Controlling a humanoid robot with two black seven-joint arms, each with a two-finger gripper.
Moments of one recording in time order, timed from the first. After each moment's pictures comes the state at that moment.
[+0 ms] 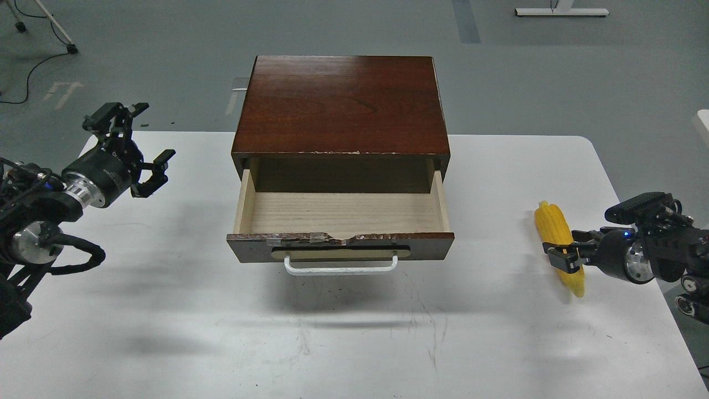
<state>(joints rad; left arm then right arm) -0.54 0.60 -0.87 -0.88 0.25 -0.37 -0.17 0.81 -0.81 -0.07 1.11 -1.60 0.00 0.13</state>
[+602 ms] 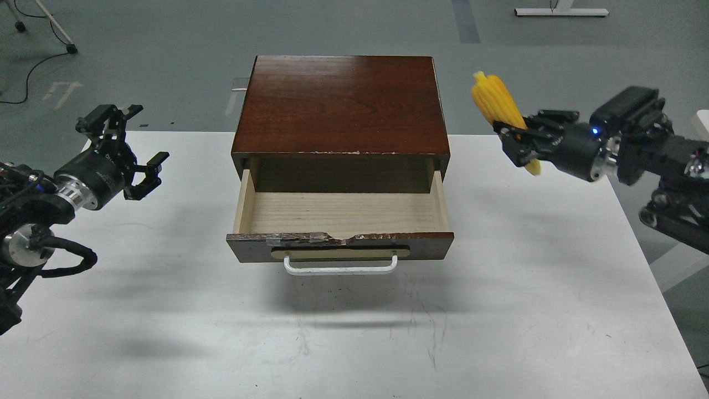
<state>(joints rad) -0.53 0.62 -0.87 -0.89 0.25 -0.37 -0.16 1.22 -0.68 -0.07 1.13 -1.70 -0.32 0.36</state>
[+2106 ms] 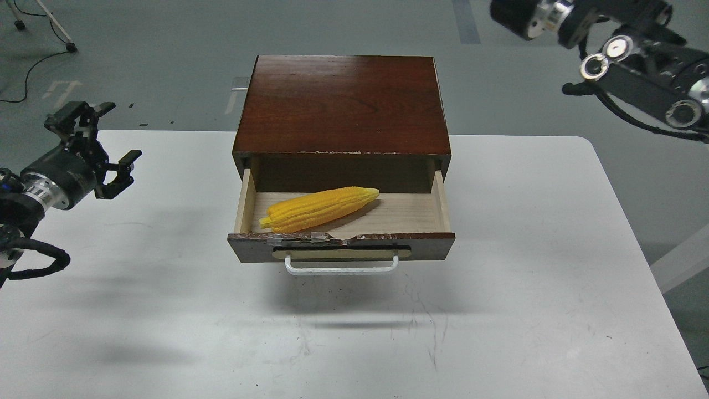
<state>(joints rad) -0.52 0.70 -0.87 -0.90 0.26 -0.37 -0.19 1.35 -0.57 0.15 0.92 -0.69 0.04 0.24</state>
